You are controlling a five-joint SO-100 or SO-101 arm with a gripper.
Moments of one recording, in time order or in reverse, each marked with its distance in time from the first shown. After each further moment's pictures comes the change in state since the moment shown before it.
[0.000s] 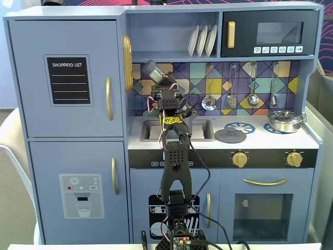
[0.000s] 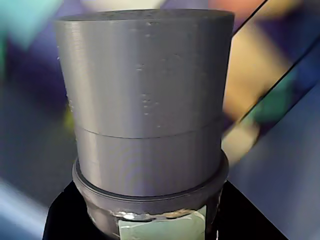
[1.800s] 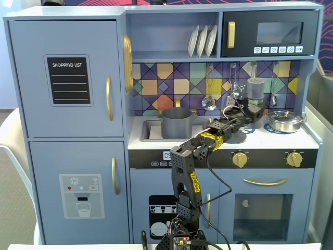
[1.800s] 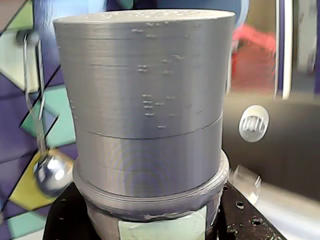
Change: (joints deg) arm 51.9 6.4 41.5 -45.5 -132.5
